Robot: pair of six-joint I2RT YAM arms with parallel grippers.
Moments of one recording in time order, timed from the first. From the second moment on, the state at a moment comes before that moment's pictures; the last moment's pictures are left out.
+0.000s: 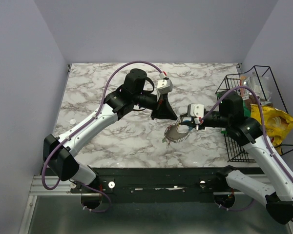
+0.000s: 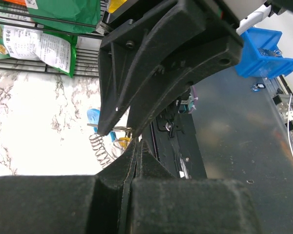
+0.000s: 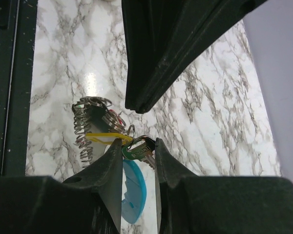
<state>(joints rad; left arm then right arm) -0.73 1.47 1.40 -0.27 1.05 -0.01 0.48 0.92 1.07 -0.64 -0.76 -0.83</state>
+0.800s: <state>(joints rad) -0.74 1.49 1.40 -0.26 1.02 -0.01 0.48 0.93 1.14 -0.74 -0.72 -0.82</state>
